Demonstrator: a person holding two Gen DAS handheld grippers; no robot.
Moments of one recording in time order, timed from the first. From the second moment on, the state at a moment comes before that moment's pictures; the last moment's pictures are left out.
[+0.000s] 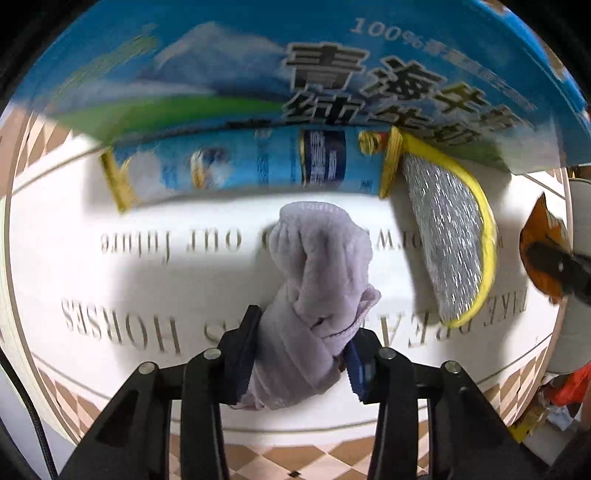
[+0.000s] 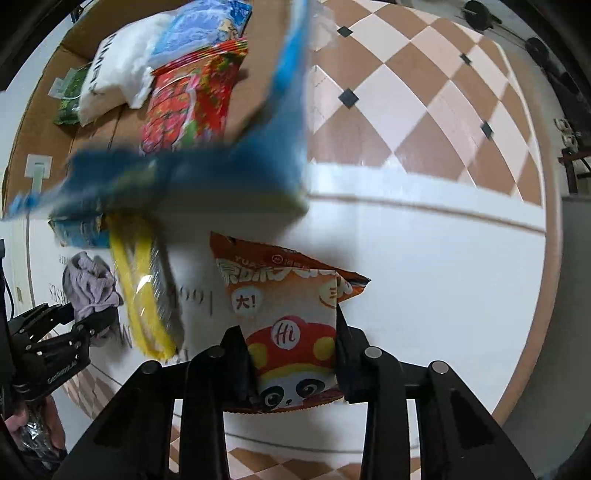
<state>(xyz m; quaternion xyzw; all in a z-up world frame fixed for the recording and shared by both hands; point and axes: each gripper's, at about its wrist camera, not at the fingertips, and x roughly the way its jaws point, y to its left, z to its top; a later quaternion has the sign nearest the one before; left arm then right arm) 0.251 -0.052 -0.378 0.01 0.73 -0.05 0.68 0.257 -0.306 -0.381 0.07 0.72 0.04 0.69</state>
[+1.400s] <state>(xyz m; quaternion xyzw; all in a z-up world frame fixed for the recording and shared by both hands) 0.407 0.016 -0.297 -0.12 0.73 -0.03 0.67 0.406 -0.152 -0.290 0.13 0.66 0.09 0.74</state>
